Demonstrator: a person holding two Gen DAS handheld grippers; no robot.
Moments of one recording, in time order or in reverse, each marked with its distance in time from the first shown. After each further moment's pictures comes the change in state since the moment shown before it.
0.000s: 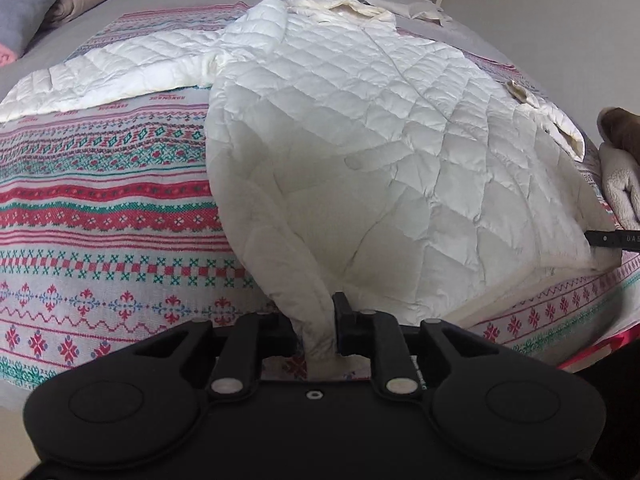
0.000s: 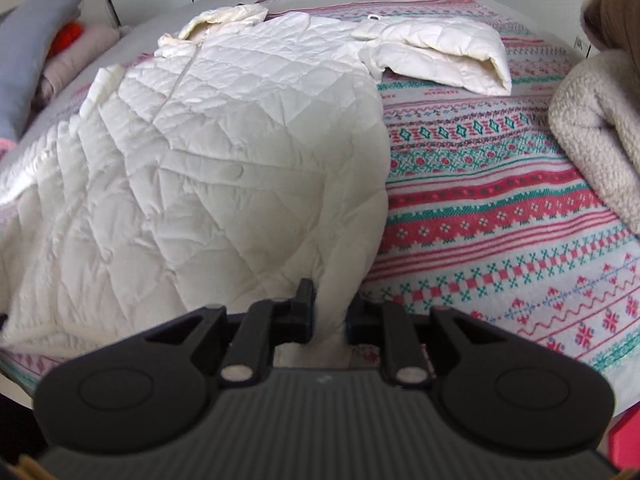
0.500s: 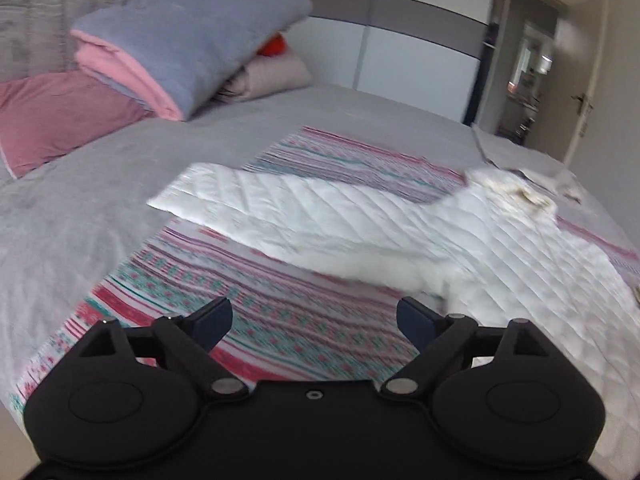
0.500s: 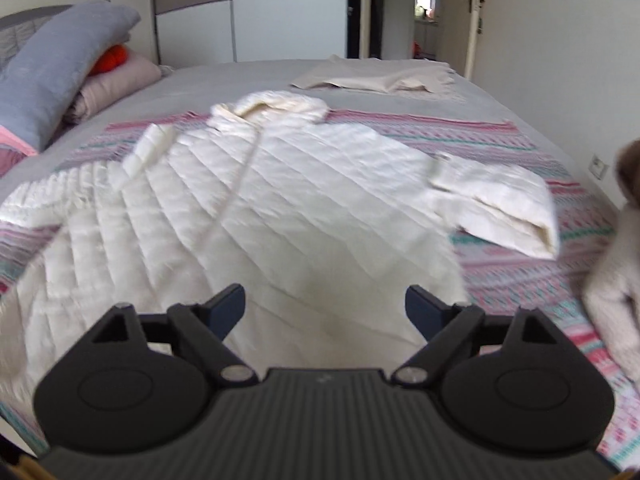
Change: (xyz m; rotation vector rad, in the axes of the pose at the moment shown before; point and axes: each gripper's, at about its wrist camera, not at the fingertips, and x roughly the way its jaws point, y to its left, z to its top) left arm -0.029 0.164 0.073 -0.338 -0.419 0.344; right arm -0.007 0.091 0.063 -0.169 -0.263 0.019
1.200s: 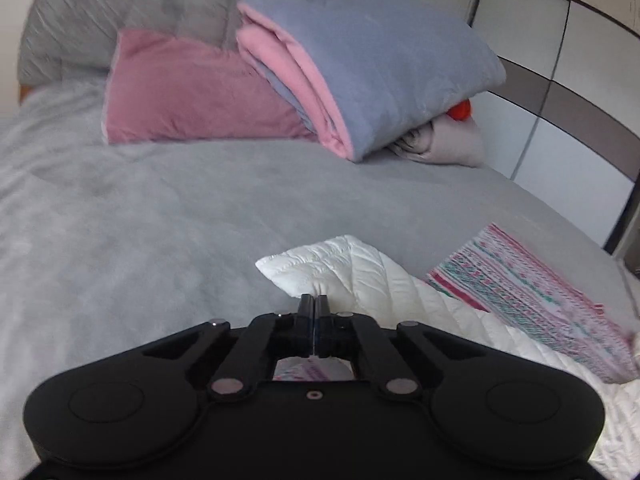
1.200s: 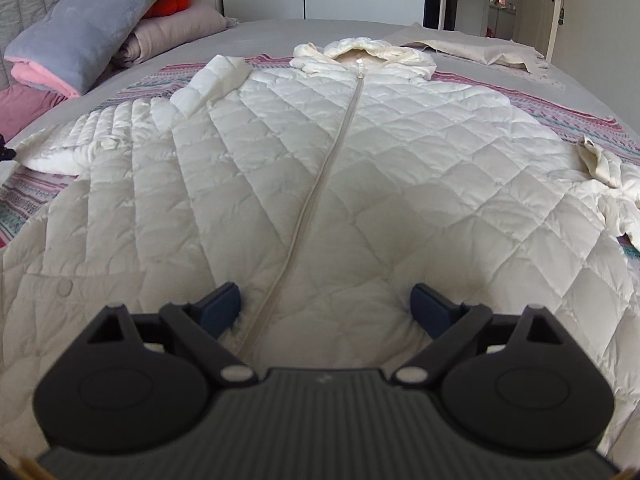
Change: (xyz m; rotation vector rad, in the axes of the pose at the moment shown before) left arm 0.125 0.095 0.045 -0.310 -0.179 0.385; right arm 0.104 0.069 -0.020 -0.125 0.107 0.132
